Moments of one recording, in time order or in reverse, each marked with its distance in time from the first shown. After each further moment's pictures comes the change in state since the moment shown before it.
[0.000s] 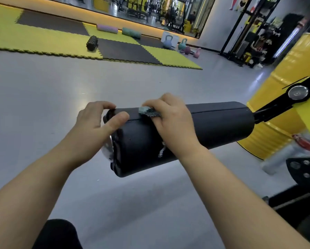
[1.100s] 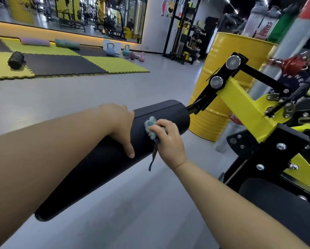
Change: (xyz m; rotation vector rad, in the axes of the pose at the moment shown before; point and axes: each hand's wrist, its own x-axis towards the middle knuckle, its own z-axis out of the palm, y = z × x) left_hand 0.097 0.130 0.135 1.268 -0.675 0.278; right_hand -0.094 0.150 -0.042 -0.295 0.166 0.112
